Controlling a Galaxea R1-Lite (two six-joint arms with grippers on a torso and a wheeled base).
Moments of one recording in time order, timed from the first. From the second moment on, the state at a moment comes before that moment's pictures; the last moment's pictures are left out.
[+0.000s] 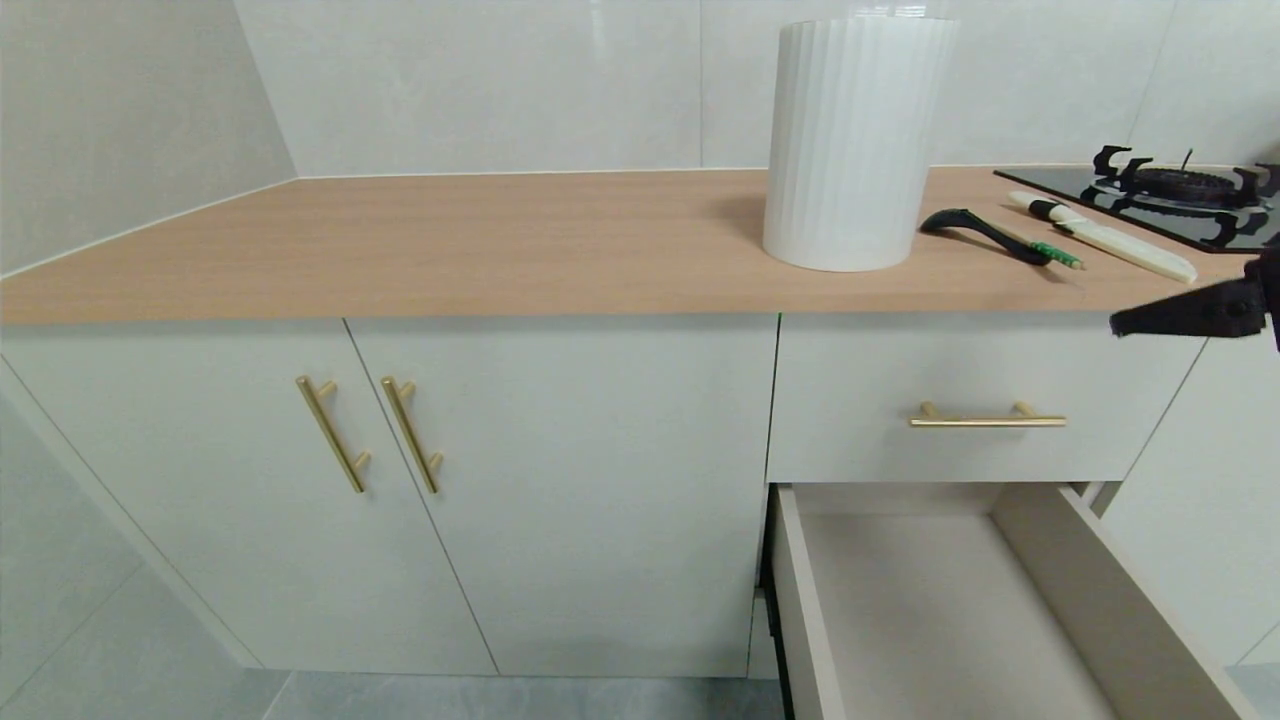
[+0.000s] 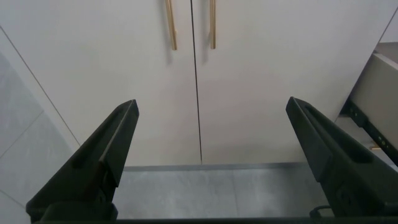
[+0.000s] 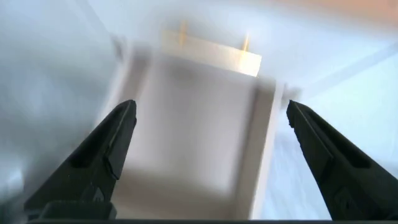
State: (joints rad) left arm 0.01 0.00 0.00 -0.01 -0.03 0.03; right arm 0.22 1.36 -1.47 0.61 -0.06 -0.06
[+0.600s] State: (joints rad) left arm 0.01 0.00 0.00 -0.01 -0.03 0.03; right arm 0.15 1.60 -1.59 0.35 -0.07 0.04
